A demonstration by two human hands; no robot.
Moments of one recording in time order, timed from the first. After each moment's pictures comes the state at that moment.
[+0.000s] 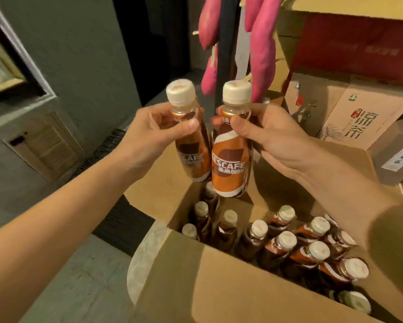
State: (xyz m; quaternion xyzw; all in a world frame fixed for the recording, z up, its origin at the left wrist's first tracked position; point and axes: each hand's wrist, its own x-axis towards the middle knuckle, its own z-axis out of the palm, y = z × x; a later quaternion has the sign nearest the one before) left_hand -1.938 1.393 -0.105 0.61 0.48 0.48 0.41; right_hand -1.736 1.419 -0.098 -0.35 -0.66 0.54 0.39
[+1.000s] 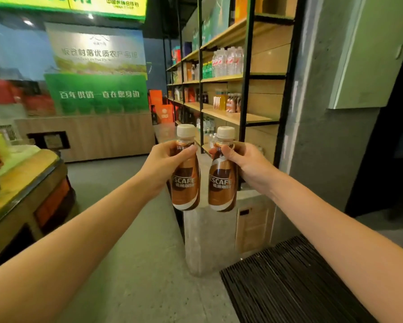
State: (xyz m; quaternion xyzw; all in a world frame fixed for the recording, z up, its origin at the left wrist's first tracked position) left_hand -2.653 1.155 0.006 0.35 0.68 0.64 0.10; right_hand -2.554 1.319 0.001 -0.02 -0.74 0.63 0.23
